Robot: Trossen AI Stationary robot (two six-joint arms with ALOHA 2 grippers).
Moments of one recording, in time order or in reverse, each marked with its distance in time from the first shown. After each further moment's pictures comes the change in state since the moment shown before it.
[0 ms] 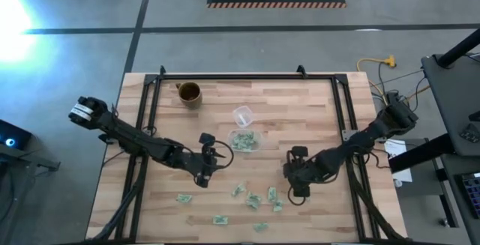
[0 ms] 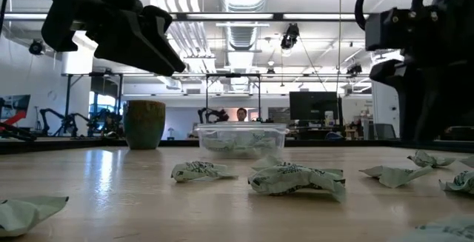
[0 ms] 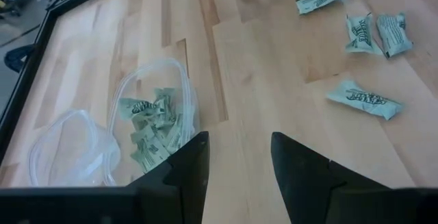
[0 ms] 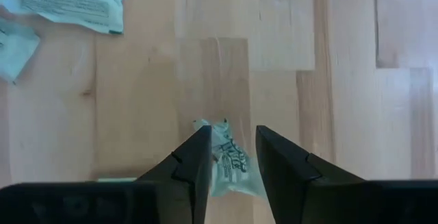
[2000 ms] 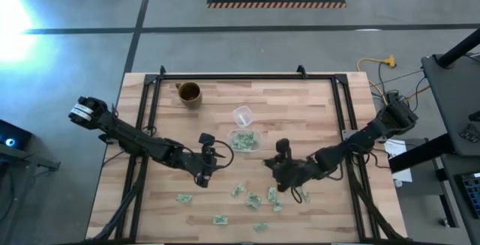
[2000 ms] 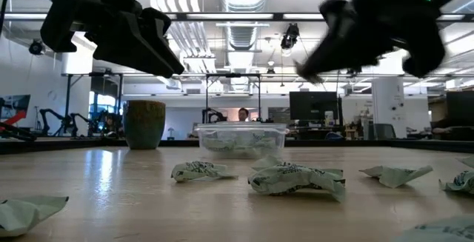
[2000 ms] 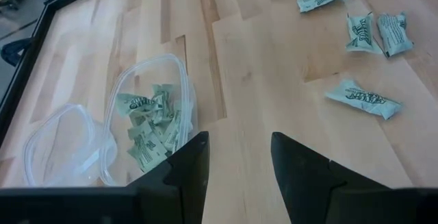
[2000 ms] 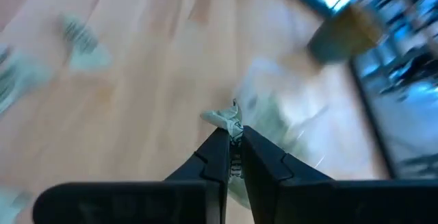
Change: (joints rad) left arm 0.000 0.001 -0.005 -0.001 0.001 -0.023; right arm -0.042 -0.002 -0.043 0.651 0.413 -0.678
